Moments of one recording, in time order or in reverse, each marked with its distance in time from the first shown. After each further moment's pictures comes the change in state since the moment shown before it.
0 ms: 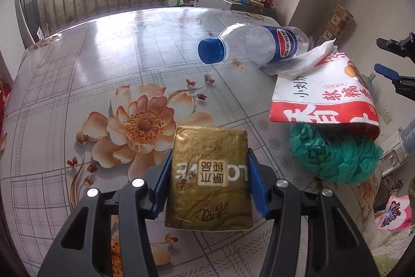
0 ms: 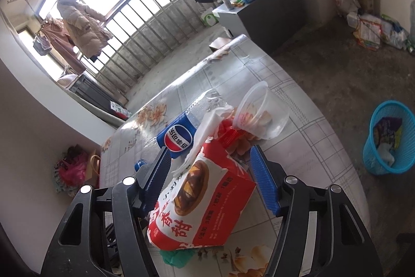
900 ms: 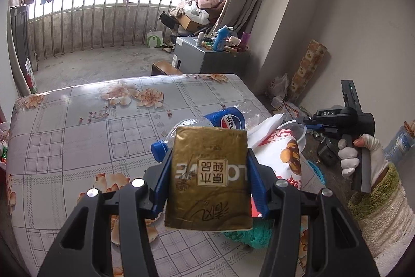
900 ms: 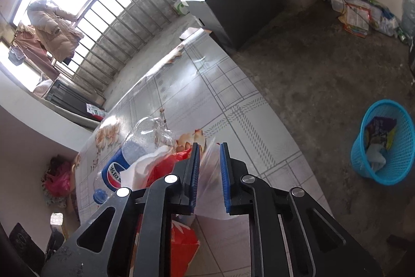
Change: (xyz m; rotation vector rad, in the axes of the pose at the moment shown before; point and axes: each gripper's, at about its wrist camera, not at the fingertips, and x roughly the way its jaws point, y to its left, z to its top) left arm -0.071 -0.055 0.075 0.039 -0.220 -0.119; right arm 0.051 -0.054 0.049 0.060 0.088 -0.089
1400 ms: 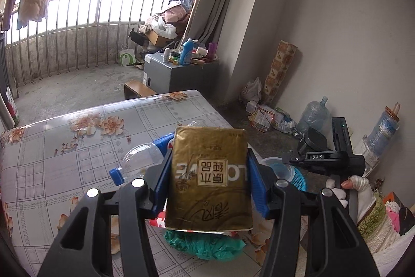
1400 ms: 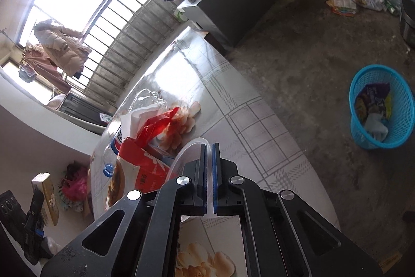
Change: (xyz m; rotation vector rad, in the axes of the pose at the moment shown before) left arm -0.021 -0.072 0.023 0.123 -0.054 -0.126; right arm -0.057 -0.046 -0.057 0.103 -0.034 0.087
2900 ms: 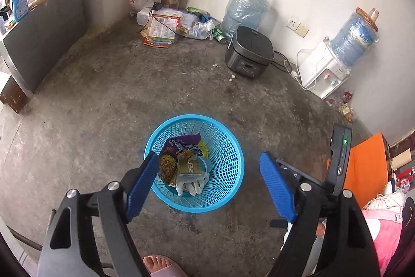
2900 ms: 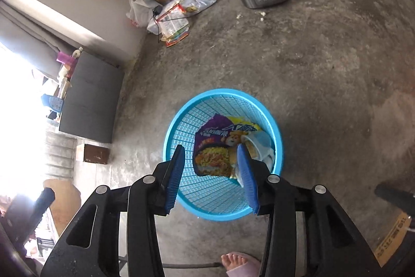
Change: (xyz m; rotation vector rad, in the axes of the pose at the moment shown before) left arm 0.442 -0.351 -0.017 0.281 0.546 -0.340; right arm -0.039 -0.346 0.034 0.600 -0.304 -0.382
